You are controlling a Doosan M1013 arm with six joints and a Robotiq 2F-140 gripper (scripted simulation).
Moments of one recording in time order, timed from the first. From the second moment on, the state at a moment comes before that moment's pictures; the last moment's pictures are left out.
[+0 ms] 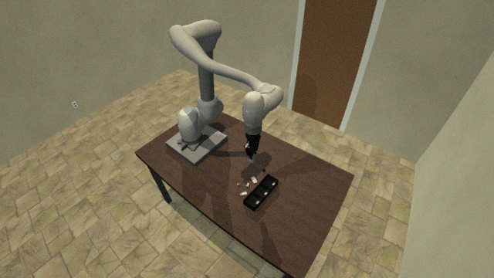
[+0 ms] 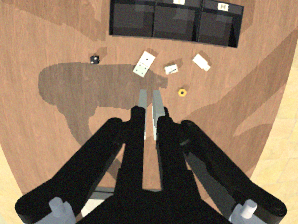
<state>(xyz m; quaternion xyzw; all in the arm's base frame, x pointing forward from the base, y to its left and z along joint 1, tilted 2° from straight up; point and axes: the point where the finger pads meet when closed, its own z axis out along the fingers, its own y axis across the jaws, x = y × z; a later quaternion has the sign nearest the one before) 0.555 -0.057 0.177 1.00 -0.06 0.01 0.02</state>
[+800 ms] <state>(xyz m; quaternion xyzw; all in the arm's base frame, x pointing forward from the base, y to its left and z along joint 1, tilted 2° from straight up) 0.607 -0.143 0.117 1.00 -0.09 0.01 0.02</state>
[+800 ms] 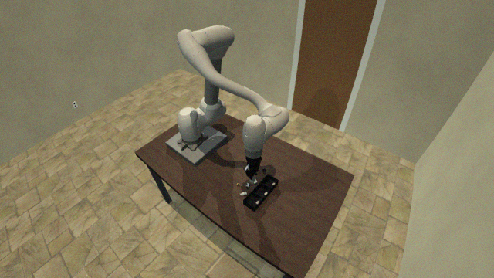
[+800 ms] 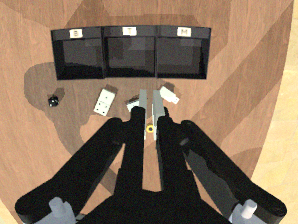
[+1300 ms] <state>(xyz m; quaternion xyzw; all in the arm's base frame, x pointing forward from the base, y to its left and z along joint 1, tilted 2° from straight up) 0.647 -0.206 0.070 1.00 -0.09 0.01 0.02</state>
